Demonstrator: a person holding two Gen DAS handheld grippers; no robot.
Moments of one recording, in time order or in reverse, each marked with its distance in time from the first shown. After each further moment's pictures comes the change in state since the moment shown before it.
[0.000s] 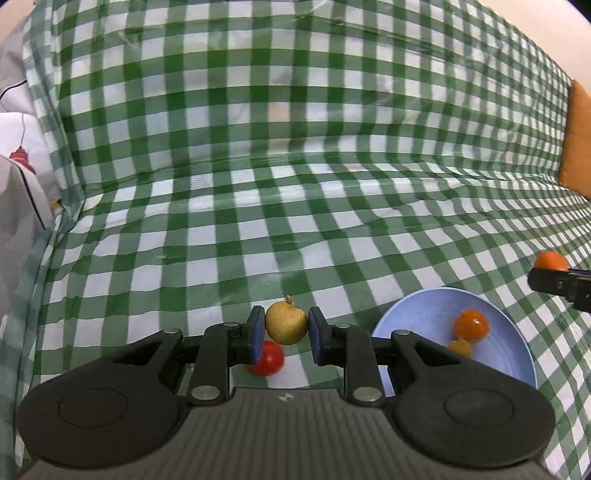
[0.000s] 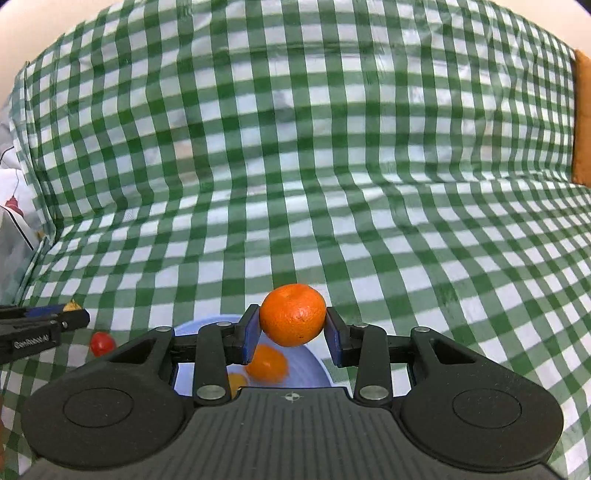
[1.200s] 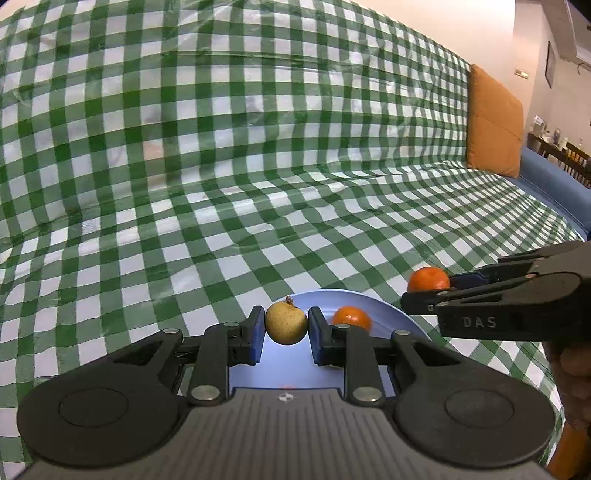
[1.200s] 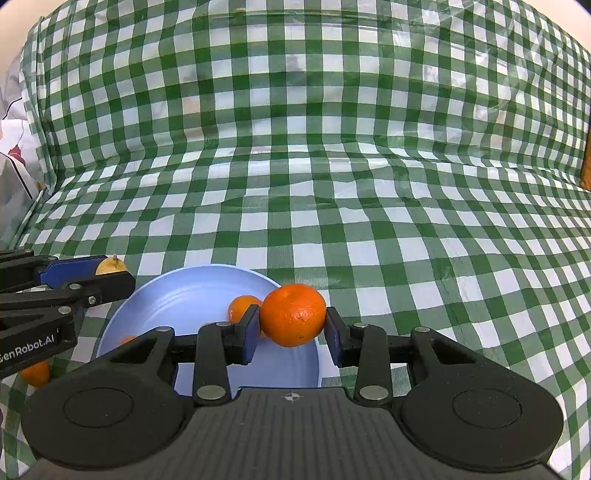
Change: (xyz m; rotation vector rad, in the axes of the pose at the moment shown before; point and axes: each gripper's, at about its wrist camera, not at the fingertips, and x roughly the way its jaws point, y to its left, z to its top) left arm -0.019 -0.065 -0.018 0.174 -0.108 -0.260; right arm 0.008 0.001 -0.012 -0.094 0.091 -0.002
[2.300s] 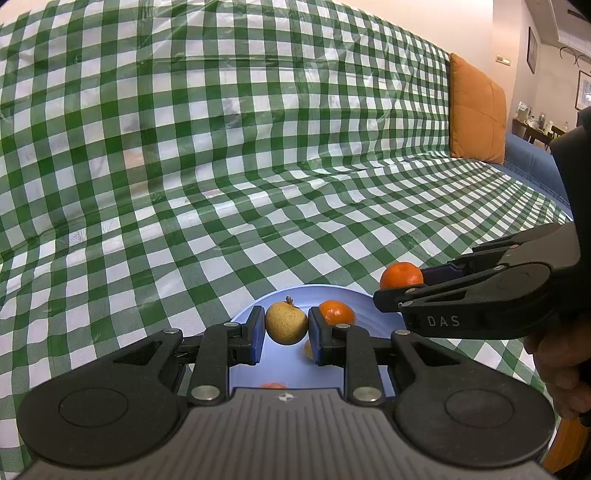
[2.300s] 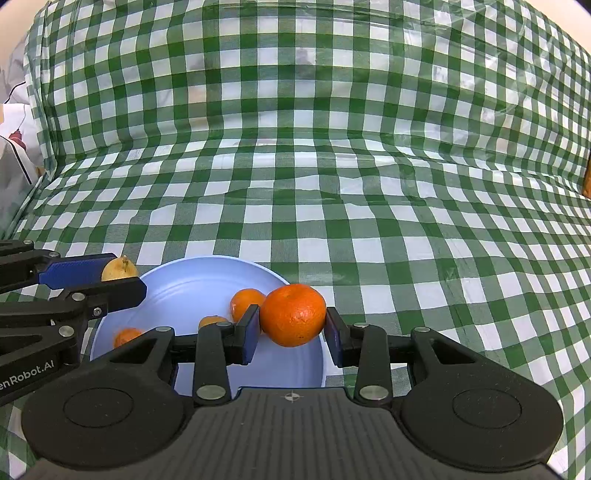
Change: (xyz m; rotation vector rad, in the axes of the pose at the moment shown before) left arm -0.002 -0.012 -0.003 0.055 -0.001 -0.024; right arm 0.004 0.015 0.001 -0.035 0.011 -0.008
